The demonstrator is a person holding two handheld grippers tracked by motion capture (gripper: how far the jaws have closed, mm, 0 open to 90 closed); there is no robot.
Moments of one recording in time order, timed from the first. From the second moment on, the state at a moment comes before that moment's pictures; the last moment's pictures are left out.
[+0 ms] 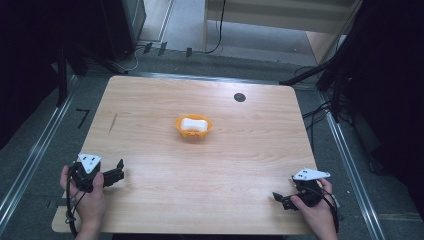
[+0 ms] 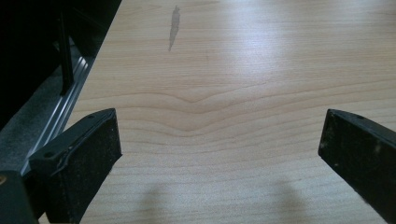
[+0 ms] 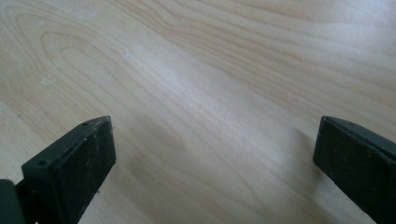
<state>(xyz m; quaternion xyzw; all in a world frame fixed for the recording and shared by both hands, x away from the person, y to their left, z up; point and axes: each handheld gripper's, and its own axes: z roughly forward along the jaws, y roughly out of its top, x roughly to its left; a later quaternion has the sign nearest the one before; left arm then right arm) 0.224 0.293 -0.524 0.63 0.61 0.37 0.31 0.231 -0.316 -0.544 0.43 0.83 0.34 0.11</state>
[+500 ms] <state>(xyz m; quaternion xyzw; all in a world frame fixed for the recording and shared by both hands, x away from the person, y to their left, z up) 0.224 0.292 -0.524 0.64 0.61 0.37 0.31 0.202 -0.354 -0.545 0.45 0.79 0.38 0.15</state>
